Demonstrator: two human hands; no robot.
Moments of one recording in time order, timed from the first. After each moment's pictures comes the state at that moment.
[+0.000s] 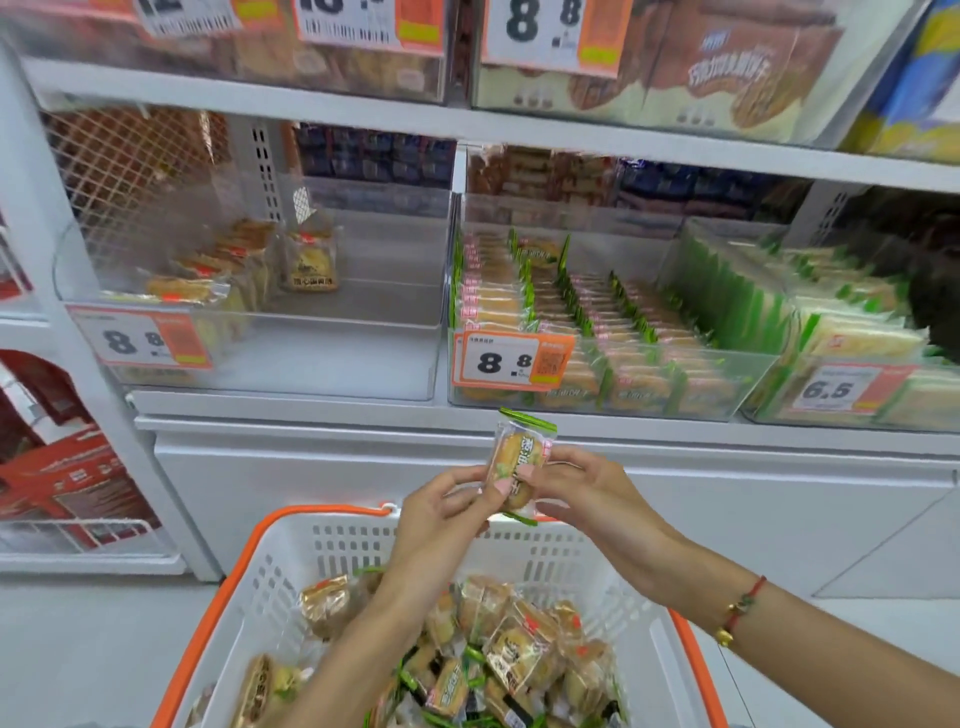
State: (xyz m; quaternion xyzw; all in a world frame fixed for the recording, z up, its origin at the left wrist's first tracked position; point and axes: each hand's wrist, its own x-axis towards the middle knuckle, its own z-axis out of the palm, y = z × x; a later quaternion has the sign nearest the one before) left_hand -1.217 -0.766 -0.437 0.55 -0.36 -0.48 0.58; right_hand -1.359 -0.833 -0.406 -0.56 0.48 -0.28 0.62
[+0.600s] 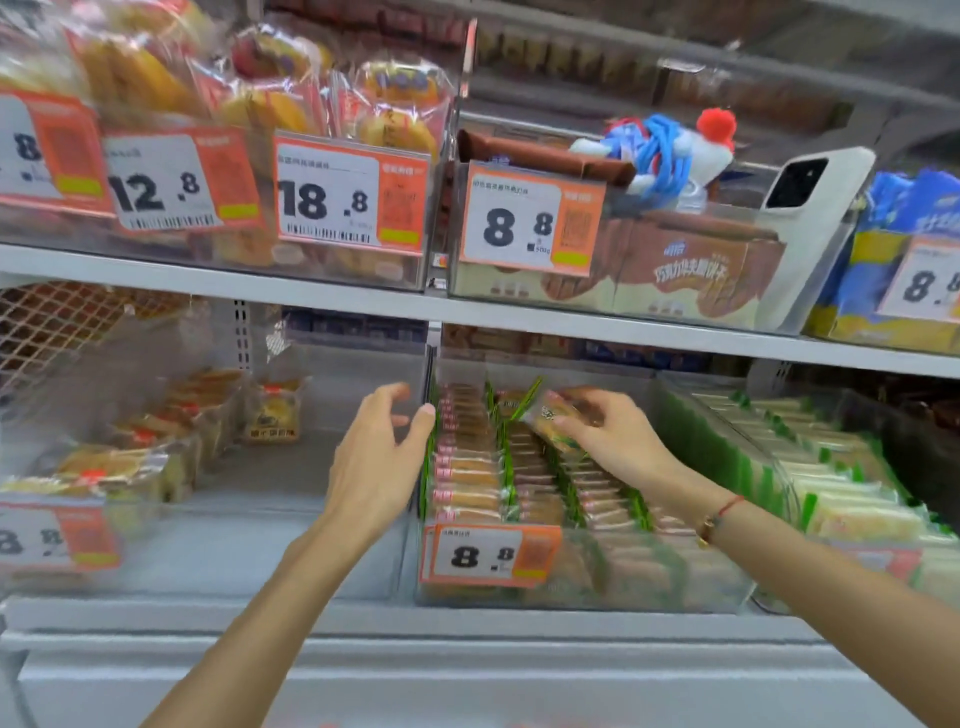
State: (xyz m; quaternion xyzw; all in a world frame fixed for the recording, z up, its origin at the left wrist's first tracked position) left_hand -1.137 -0.910 -0.320 0.67 -0.50 -0.12 0.53; right_hand -1.342 -1.003 -0.289 -0.77 0.48 -0.35 0.25
